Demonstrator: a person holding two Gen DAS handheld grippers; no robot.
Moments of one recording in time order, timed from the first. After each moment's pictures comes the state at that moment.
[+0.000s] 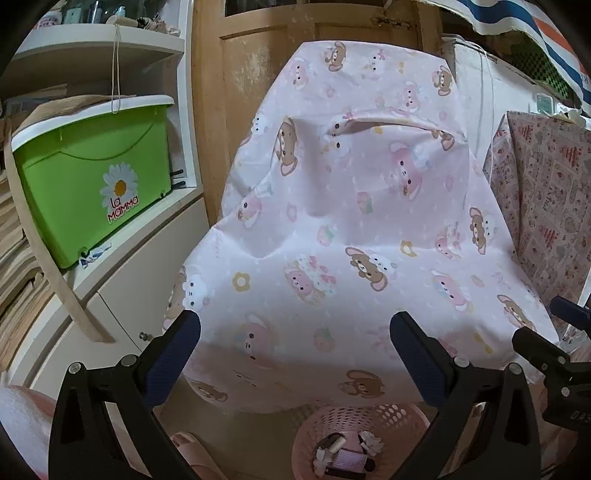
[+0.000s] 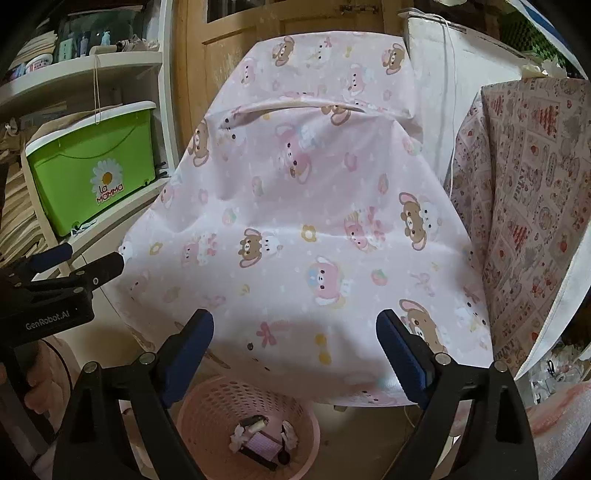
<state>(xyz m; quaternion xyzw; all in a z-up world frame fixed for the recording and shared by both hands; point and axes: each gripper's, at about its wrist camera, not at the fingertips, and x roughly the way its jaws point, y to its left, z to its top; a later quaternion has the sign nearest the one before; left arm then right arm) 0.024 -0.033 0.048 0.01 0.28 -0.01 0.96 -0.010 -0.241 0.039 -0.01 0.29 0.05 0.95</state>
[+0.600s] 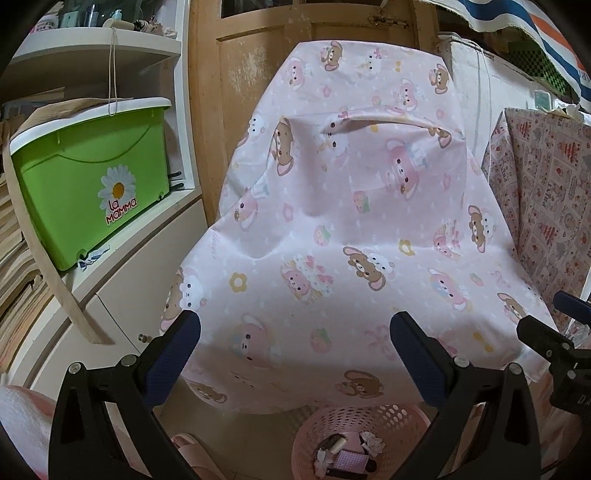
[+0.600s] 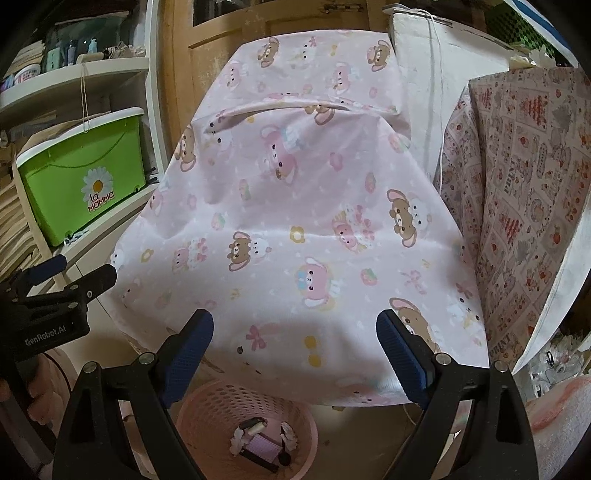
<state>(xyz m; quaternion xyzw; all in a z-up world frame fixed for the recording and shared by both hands) 0.024 -0.037 0.047 0.01 0.28 -0.01 0.96 -0.007 -0.249 0.040 0.00 0.30 0.03 0.95</state>
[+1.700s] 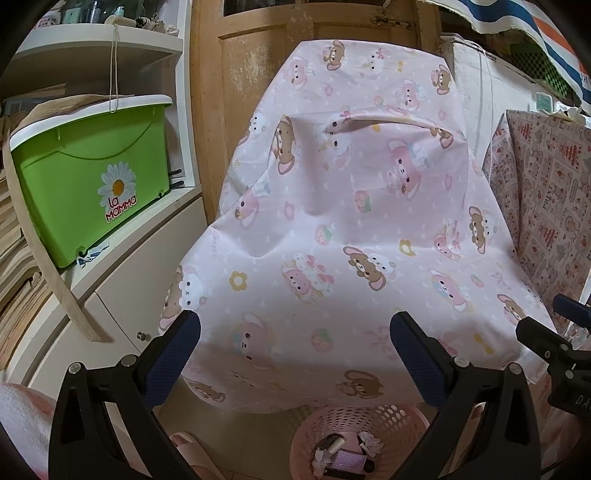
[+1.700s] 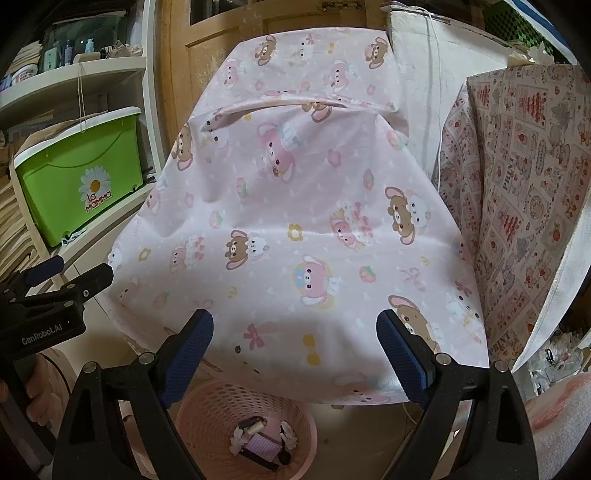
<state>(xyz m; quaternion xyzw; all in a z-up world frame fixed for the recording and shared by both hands) 0.025 -0.036 0.046 0.01 0.28 -0.01 0.96 -0.005 -0.251 0.038 0.00 0.30 0.03 0.95</state>
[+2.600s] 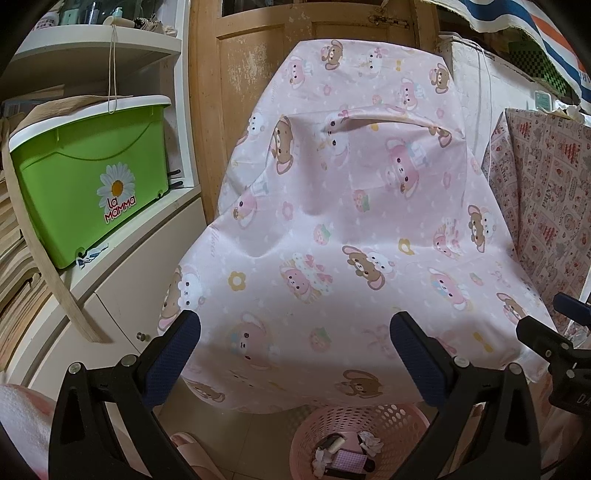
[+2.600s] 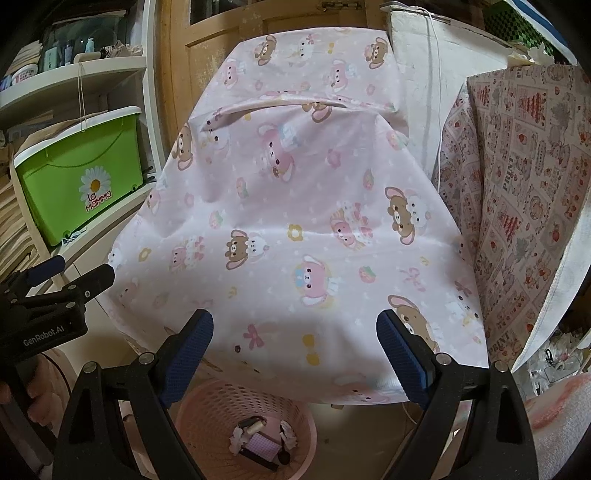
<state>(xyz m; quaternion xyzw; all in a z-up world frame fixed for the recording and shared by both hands) 0.024 -0.039 0.045 0.01 0.28 -0.01 0.96 -0.006 -0.251 0.038 0.00 0.30 0.03 0.95</state>
